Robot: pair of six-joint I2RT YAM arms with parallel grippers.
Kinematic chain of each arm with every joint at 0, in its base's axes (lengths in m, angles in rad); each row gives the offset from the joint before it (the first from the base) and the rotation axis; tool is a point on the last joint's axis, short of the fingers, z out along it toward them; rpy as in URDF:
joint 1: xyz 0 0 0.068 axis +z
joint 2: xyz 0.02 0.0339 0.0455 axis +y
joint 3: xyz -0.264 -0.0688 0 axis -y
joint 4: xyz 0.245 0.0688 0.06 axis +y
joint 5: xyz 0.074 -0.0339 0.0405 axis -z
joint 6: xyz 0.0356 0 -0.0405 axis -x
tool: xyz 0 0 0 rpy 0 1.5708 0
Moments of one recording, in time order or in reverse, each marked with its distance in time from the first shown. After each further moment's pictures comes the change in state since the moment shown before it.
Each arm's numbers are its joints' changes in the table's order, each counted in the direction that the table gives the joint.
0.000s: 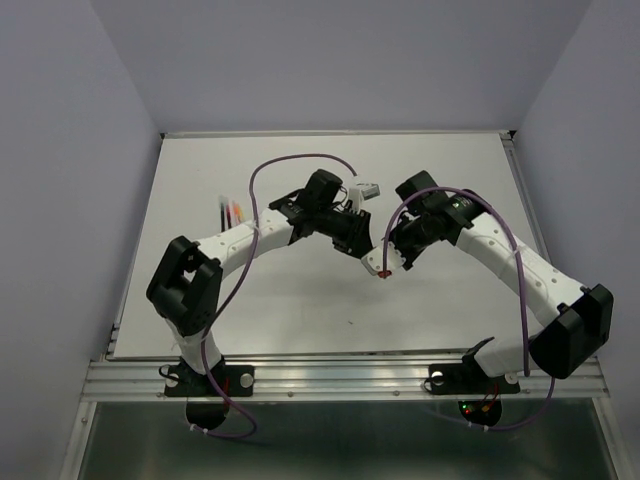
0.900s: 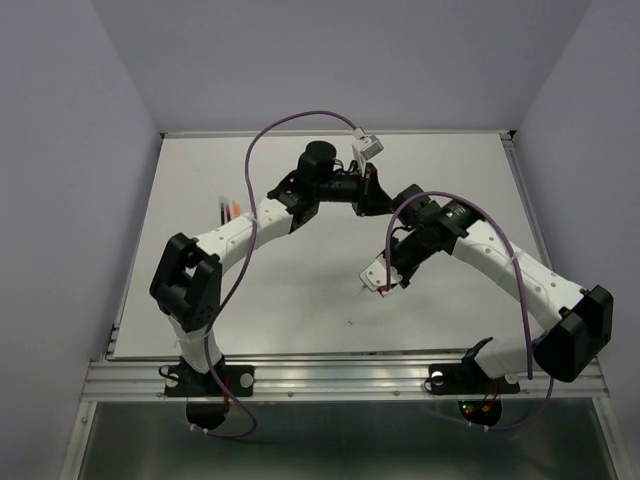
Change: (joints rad) left arm 0.019 0.046 0.113 -0.443 0.011 0.057; right arm 0.062 -0.019 -0.044 0.076 -0.231 -0.040
